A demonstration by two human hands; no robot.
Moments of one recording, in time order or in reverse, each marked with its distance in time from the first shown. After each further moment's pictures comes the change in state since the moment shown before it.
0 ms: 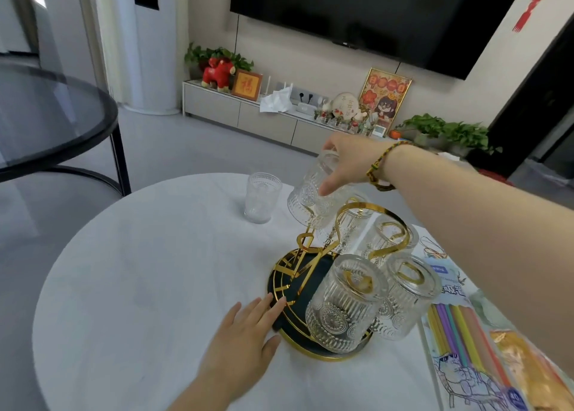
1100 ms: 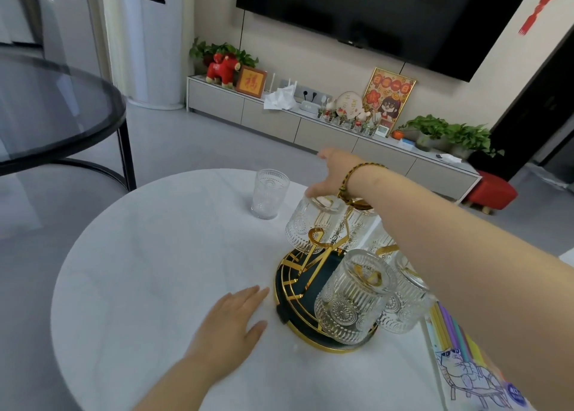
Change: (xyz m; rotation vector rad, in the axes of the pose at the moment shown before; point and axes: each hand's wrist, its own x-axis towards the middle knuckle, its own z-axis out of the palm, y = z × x) left_hand -0.011 -0.026 -0.019 -0.128 0.071 -0.045; right_hand 0.002 -0.027 0.029 -0.012 0.013 0.089
